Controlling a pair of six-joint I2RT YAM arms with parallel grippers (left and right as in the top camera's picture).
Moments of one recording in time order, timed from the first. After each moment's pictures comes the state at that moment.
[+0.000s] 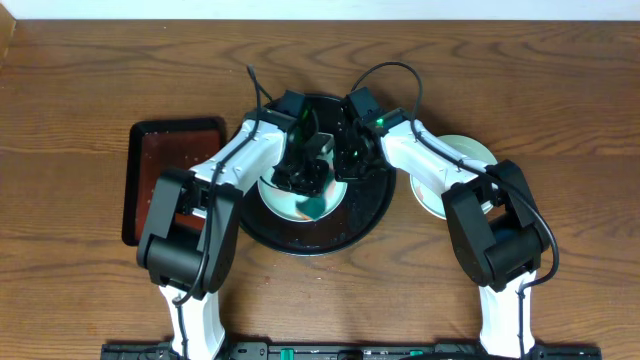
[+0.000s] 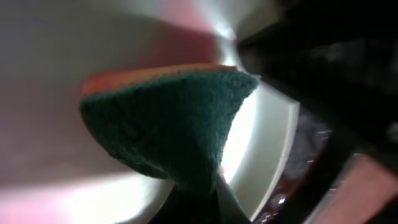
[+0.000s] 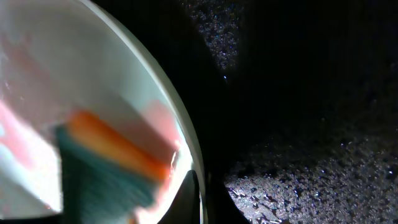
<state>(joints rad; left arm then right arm) -0.36 2.01 1.34 -0.86 0.45 0.03 0.53 2.15 1.50 -0.72 -0.28 0.46</state>
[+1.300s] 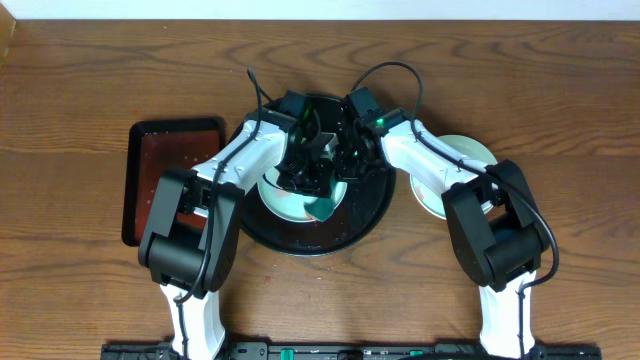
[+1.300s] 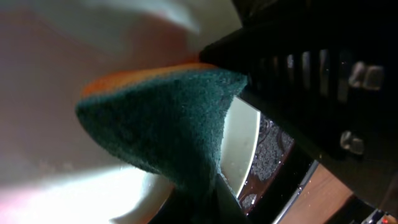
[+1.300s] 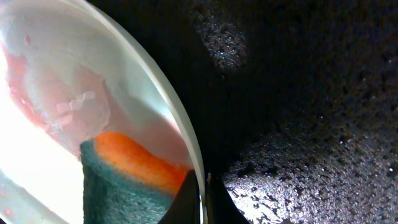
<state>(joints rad) -0.37 2.02 1.34 -0.86 0.53 -0.04 0.53 2.15 1.50 -0.71 -0.28 0.46</state>
